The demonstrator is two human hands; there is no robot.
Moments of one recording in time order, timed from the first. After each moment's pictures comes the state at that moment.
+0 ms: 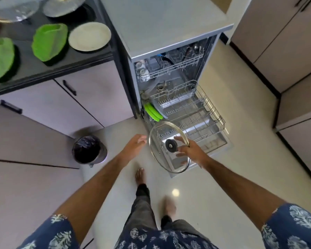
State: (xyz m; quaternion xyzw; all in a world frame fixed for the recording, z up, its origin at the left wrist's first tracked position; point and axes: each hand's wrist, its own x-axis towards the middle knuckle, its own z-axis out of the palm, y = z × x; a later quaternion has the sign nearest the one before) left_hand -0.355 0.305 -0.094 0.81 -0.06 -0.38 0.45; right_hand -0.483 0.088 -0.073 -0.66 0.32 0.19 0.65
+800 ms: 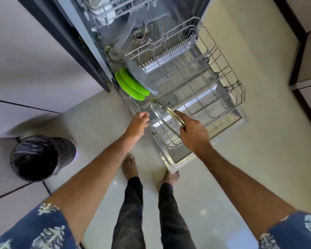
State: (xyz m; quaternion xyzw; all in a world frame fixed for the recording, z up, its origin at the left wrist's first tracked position) left_hand -0.215 0.166 -0.379 0.72 0.05 -0.53 0.46; right_hand -0.350 0.020 -0.324 -0.89 0.34 0.17 0.26
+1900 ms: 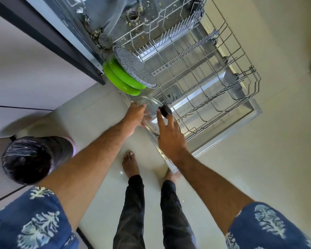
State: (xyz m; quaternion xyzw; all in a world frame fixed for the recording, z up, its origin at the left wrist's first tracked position) left_hand -0.187 0.117 -0.437 0.73 0.11 -0.51 0.44; right_hand -0.336 0.059 -0.434 -0.93 0.26 0.21 0.18
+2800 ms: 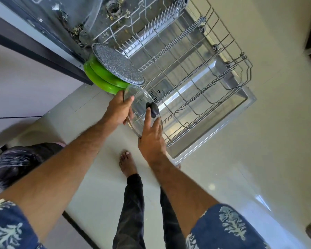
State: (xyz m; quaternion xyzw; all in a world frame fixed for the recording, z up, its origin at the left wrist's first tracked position) left_hand -0.167 0.114 -0.448 0.81 -0.06 -0.44 0.39; right_hand -0.324 0.097 -0.457 -0.84 0.40 0.19 0.30
